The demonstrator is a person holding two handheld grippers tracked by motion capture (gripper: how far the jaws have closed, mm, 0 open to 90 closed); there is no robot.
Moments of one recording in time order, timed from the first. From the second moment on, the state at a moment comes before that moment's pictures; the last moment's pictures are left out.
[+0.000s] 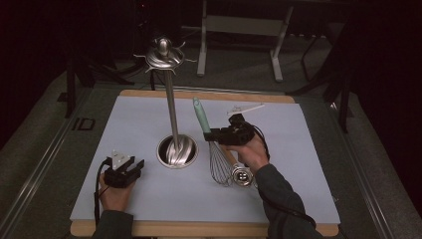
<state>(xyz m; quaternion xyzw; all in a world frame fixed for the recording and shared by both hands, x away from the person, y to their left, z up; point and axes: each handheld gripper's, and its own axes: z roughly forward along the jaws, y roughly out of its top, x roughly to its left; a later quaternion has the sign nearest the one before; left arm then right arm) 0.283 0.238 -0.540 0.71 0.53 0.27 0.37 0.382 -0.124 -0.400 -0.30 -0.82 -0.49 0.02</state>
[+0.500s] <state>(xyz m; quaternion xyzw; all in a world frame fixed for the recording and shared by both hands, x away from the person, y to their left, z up) 0.283 0.238 -0.540 0.71 0.53 0.27 0.37 0.369 -0.124 -0.361 -0.27 -0.80 -0.53 0.00</state>
